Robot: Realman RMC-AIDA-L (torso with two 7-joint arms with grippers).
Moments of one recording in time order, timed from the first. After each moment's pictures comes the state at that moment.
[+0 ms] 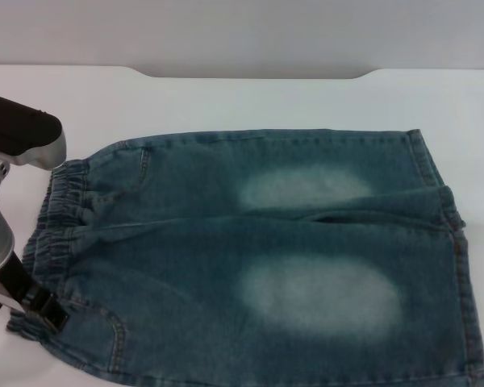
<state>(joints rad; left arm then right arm) -0.48 -2.04 -1.55 -1.47 2.89 -1.78 0.08 0.02 2.07 1.68 1.89 -2.92 1.25 -0.15</state>
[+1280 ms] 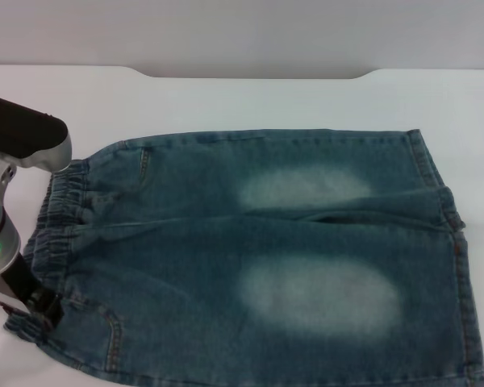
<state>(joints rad) -0.49 -2.05 -1.55 -1.43 2.89 -1.76 0.08 0.02 2.07 1.68 1.94 -2.92 1.29 -0.15</state>
